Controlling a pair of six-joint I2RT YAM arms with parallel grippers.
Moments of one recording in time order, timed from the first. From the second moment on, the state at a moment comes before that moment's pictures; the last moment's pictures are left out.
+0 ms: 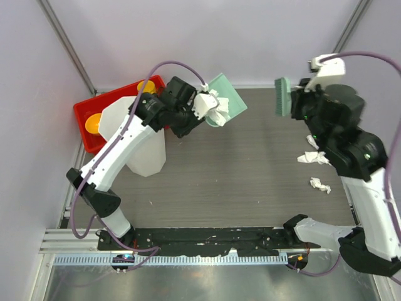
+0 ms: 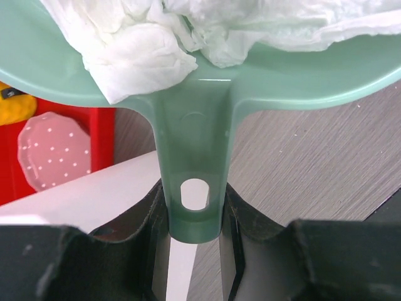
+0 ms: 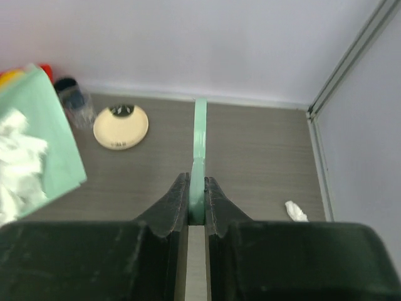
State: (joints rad) left arm -0.72 1.68 1.97 -1.21 -0.03 0.37; right arm 0.51 1.09 1.80 -0.82 0.48 0.03
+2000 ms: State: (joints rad) left arm -0.01 1.07 1.42 -0.71 -0.68 1.95; right arm 0.51 1.19 1.58 -0.78 0.26 0.02
